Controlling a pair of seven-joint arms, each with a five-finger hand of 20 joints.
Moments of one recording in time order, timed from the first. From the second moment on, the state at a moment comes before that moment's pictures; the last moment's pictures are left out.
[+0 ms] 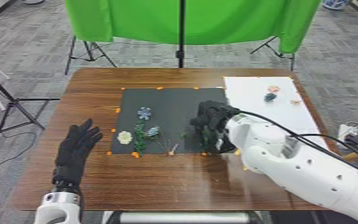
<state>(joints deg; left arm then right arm) 126.5 -70.7 -92.6 -118.1 57.6 12.0 11.6 -54.3 -44.9 26.6 -102.7 -109.6 -6.9 27.7</state>
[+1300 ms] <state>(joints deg) 127.0 -71.1 -92.9 -118.4 57.8 11.8 11.5 -52.4 -40.5 39.6 -91.1 -116.9 -4.0 37.0</state>
